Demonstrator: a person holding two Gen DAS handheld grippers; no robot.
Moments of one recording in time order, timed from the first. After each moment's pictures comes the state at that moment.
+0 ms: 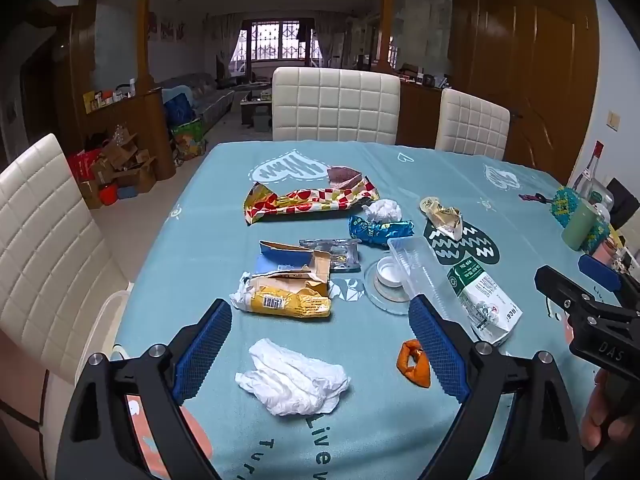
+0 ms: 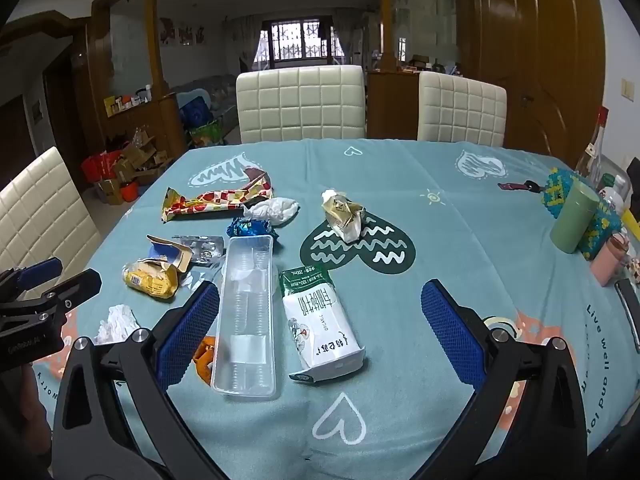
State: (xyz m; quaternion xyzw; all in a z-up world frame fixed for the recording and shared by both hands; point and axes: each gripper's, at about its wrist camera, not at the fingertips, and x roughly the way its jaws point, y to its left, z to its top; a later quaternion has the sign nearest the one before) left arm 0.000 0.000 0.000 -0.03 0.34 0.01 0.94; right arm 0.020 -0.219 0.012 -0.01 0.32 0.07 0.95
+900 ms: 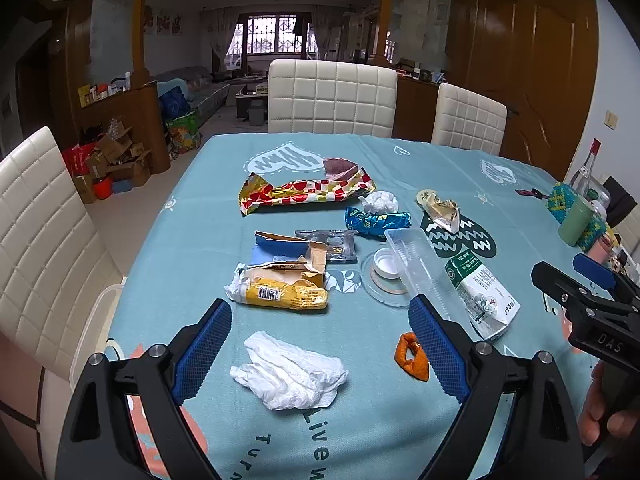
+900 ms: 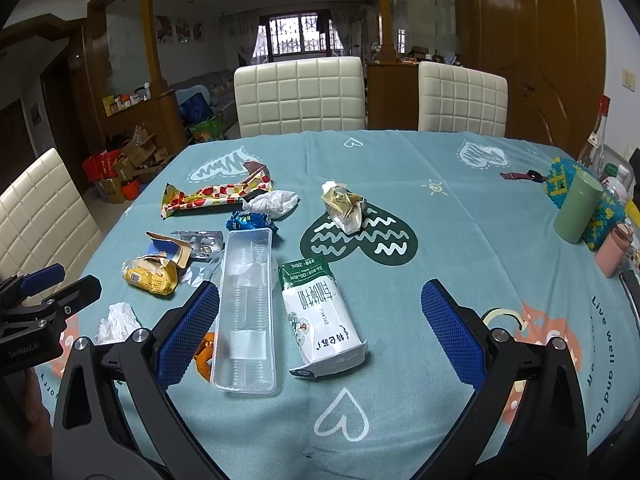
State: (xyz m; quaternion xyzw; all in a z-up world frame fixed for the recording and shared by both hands) left arm 0.002 0.000 -0.007 -0.03 0.35 0.00 0.94; right arm 0.024 -0.221 0.006 0.01 0.33 0.07 0.94
